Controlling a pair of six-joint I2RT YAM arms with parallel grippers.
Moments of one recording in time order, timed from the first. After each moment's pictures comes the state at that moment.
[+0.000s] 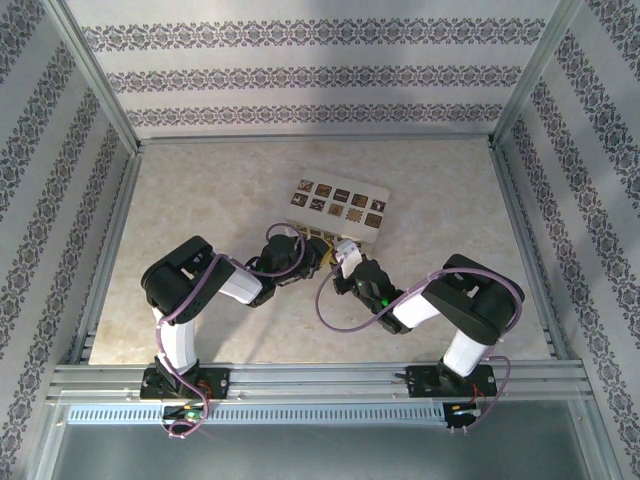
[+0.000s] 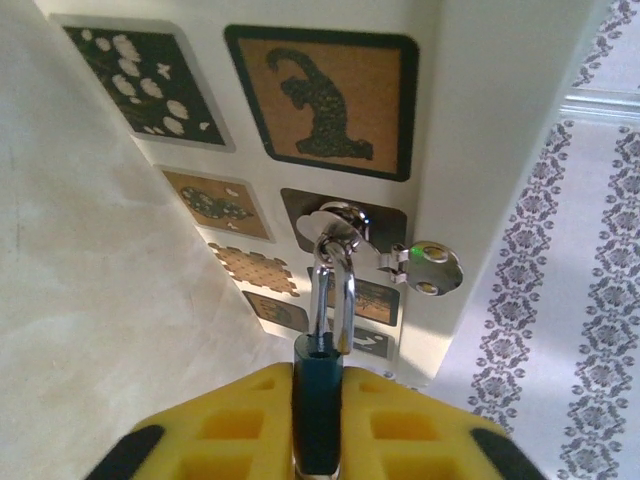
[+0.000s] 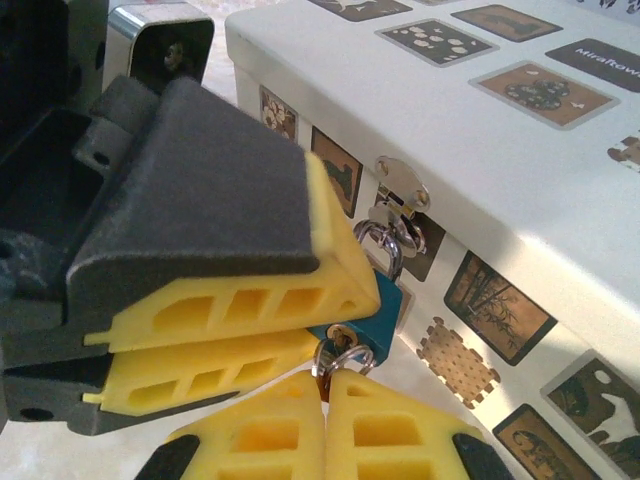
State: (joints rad) left arm -0.67 1.90 0.65 0.92 0.18 -1.58; right arm 0.82 1.71 0.36 0.98 0.23 0.05
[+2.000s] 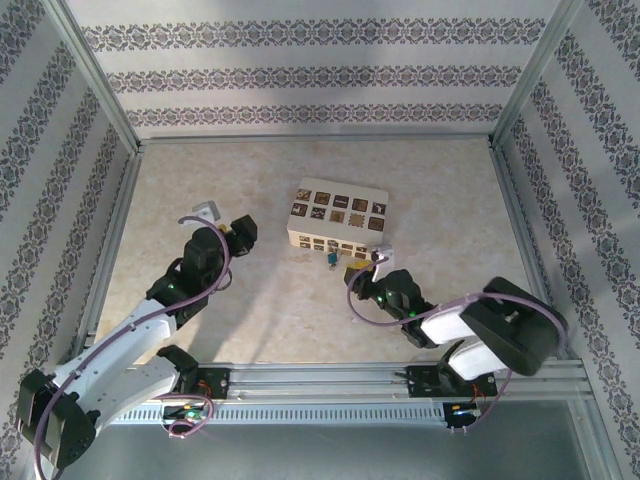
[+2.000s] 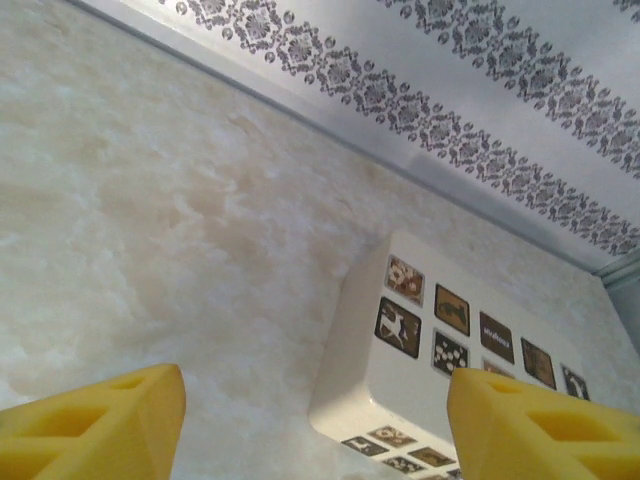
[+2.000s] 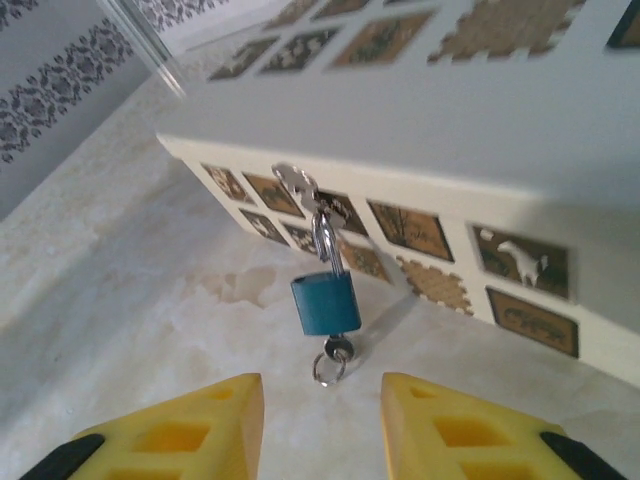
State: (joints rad) left arm -0.50 0.89 0.62 -0.11 -0.37 -0.70; right arm 0.71 1.39 0.14 0.95 0.09 0.52
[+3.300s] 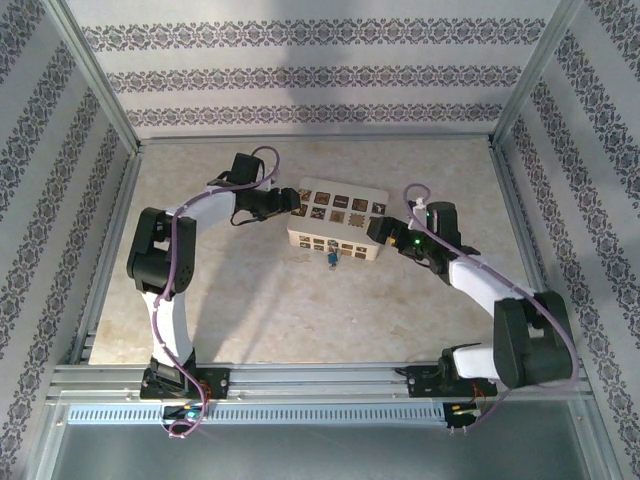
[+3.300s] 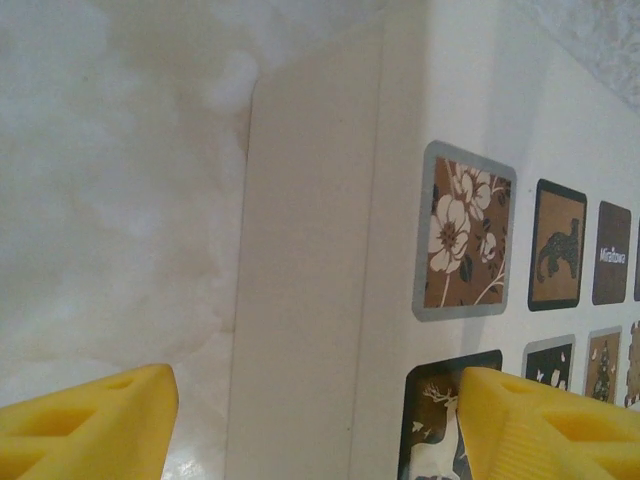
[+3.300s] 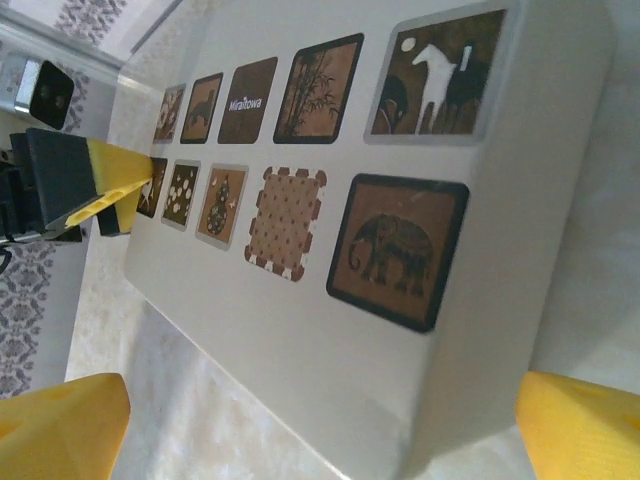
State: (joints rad) left arm -0.24 1.99 1.38 -0.35 0.54 -0.46; right arm 0.15 1.37 0.63 0.06 -0.59 0.60
